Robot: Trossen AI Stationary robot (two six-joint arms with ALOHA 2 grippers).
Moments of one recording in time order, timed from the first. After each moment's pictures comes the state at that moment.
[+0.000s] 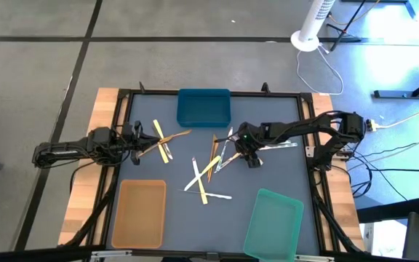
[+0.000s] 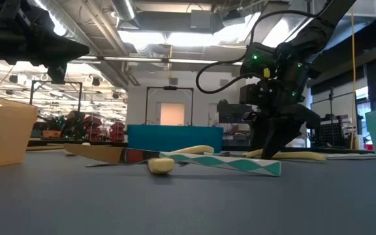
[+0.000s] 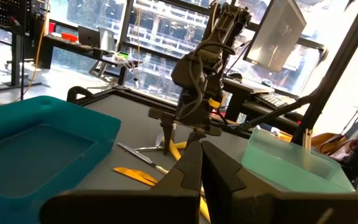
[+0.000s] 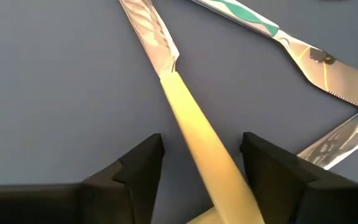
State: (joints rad) left arm 0.11 0.01 0.06 0.00 -0.07 -0.30; right arm -0.21 1.65 0.76 -0.23 -0.18 -0.41
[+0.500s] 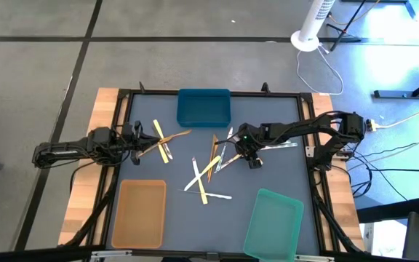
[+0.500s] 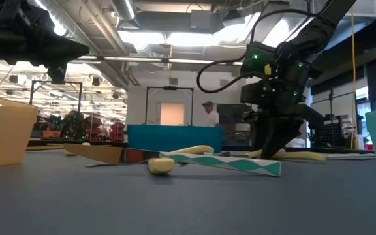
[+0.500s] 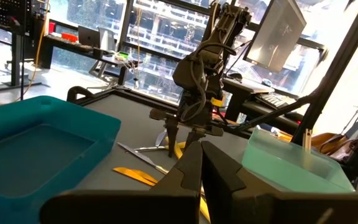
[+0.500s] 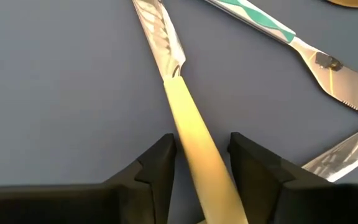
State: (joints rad) left arm 0.11 0.01 0.06 0.00 -0.07 -0.30; right arm -0.21 1.66 0.76 -0.23 -0.20 -0.45
